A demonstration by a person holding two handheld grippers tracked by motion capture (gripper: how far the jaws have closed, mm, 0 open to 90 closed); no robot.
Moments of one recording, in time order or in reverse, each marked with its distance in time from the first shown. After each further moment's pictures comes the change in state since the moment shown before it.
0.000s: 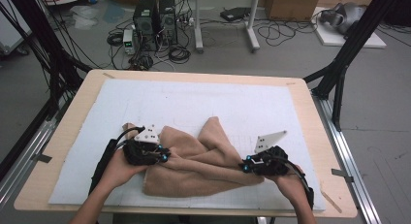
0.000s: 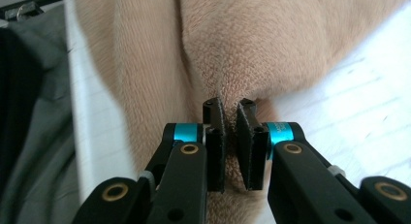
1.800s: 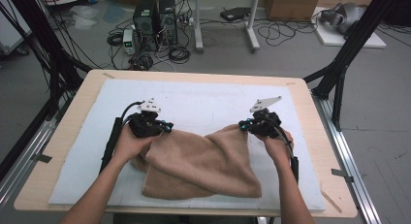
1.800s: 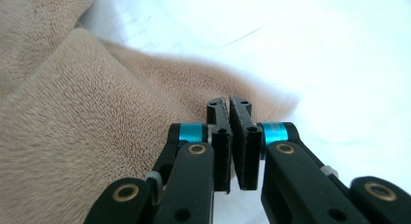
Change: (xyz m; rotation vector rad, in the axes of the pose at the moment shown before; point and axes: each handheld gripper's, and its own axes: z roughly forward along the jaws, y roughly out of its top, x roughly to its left) left arm 0.065 0.037 0.014 -0.111 0.092 -0.141; right arm -0.089 0.048 0.008 -0.053 -0.259 0.106
